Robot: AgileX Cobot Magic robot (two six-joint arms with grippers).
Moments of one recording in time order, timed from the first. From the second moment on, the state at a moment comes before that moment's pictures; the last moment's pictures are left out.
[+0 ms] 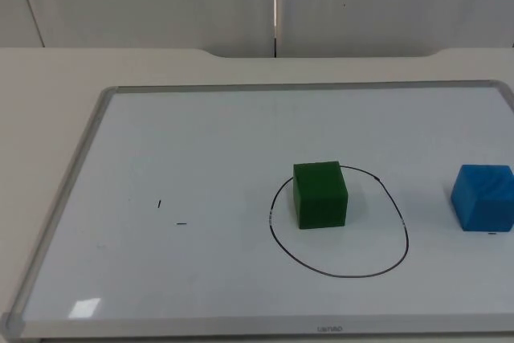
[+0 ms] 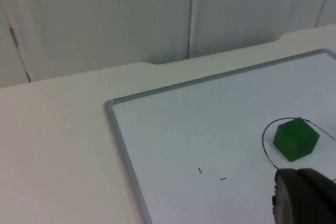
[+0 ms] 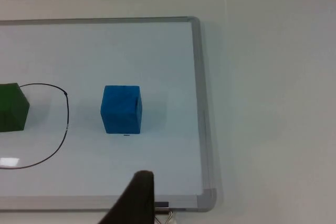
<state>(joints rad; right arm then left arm) -0.02 -0.01 -0.51 -0.01 1.08 0.01 -0.39 0.12 -0.71 0.00 1.02 -0.04</state>
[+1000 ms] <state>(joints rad) -0.02 0.03 -0.51 -0.01 1.08 0.01 -0.39 0.00 -0.50 -0.08 1.07 0.07</state>
